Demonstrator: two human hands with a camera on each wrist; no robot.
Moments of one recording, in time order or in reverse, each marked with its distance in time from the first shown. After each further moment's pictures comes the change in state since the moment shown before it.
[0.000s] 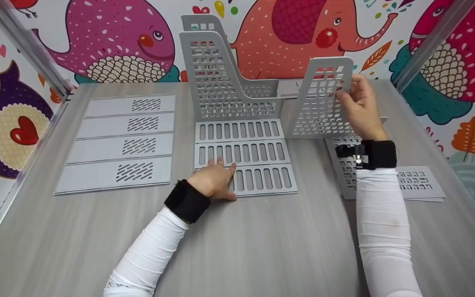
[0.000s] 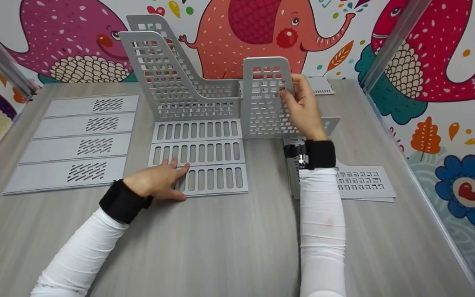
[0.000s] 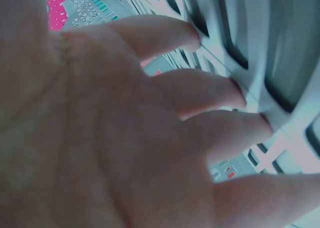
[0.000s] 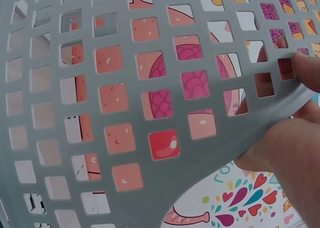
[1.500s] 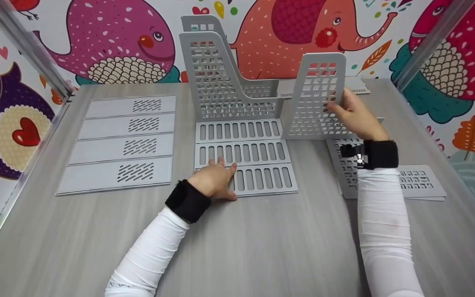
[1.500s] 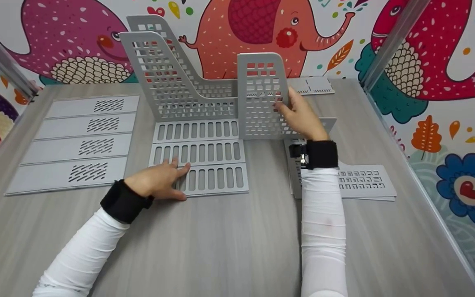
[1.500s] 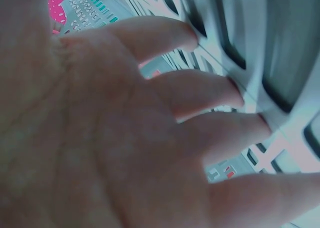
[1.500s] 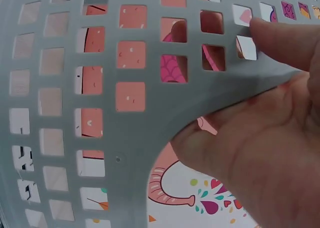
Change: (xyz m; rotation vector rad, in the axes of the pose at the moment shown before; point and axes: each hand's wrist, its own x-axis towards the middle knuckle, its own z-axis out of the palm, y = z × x) left_hand 0.002 -0.002 0.000 0.010 0.007 0.013; right_hand -0.002 0.001 -0.008 -0.383 -0.317 0.208
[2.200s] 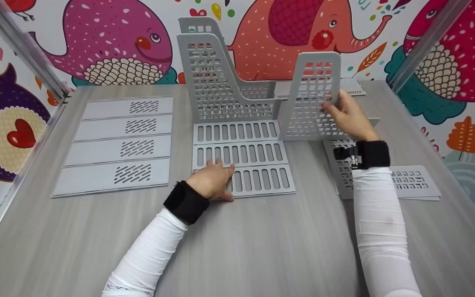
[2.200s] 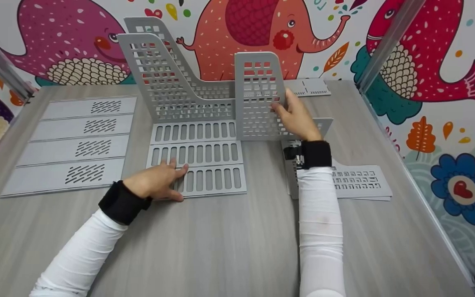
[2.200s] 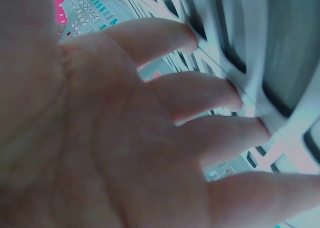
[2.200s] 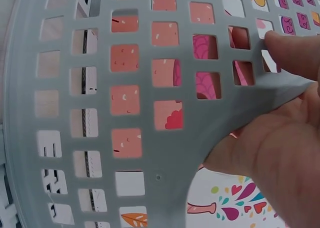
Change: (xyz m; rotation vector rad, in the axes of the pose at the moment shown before) left_hand 0.002 0.001 0.001 0.041 0.031 0.022; right_hand 0.005 0.007 0.006 0.048 0.057 0.027
